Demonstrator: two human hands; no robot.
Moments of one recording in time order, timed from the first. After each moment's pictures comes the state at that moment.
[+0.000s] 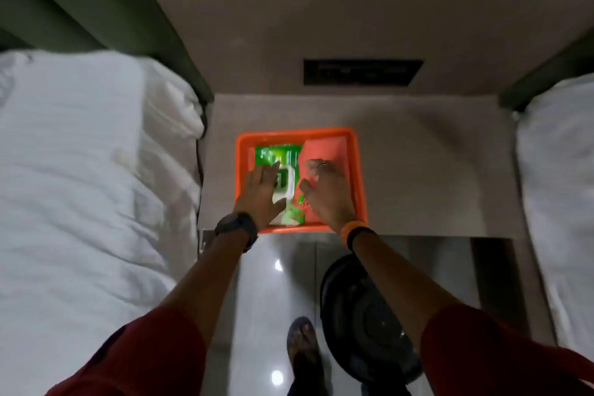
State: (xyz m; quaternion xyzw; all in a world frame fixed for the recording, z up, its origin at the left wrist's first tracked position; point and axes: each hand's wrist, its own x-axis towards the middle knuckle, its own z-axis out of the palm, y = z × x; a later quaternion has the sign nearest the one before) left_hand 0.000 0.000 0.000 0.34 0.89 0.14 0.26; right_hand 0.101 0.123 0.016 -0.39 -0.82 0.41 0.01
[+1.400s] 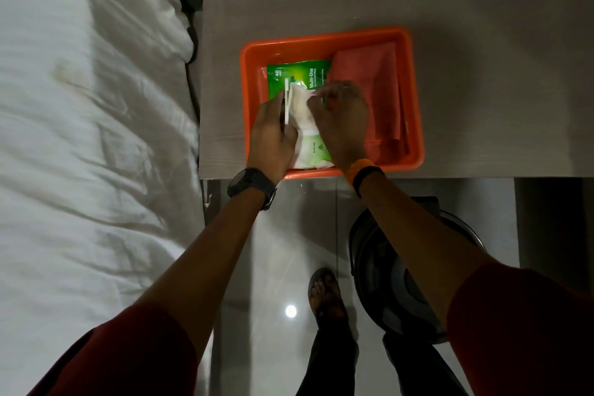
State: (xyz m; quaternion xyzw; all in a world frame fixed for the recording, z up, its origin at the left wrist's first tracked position) left_hand -0.006 -0.017 -0.079 0.29 0.87 0.36 0.19; right_hand 0.058 0.093 -0.074 -0.45 -0.74 0.46 0.18
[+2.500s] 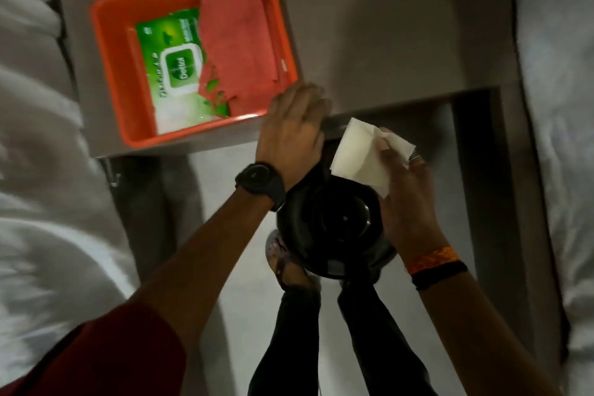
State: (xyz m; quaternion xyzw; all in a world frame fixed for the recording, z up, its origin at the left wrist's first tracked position) left_hand 0.195 0.073 -0.053 0.60 0.79 0.11 0.10; right_hand 0.363 0.122 -0.020 -0.62 -0.31 0.68 0.21
